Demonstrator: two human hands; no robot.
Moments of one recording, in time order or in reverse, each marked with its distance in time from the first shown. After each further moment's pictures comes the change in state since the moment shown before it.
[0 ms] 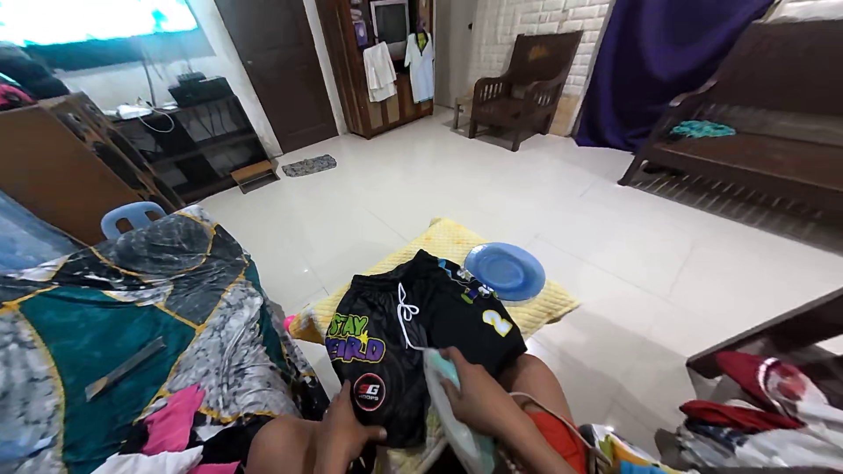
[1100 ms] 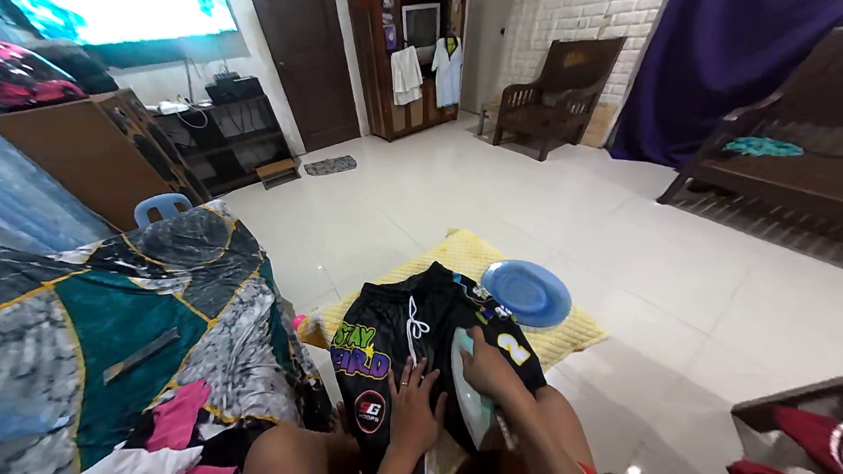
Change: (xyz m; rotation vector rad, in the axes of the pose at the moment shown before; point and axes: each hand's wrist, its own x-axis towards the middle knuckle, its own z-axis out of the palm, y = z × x) left_hand 0.043 0.091 0.102 0.316 0.262 0.492; right_hand 0.084 0.021 -0.032 -0.021 0.128 0.192
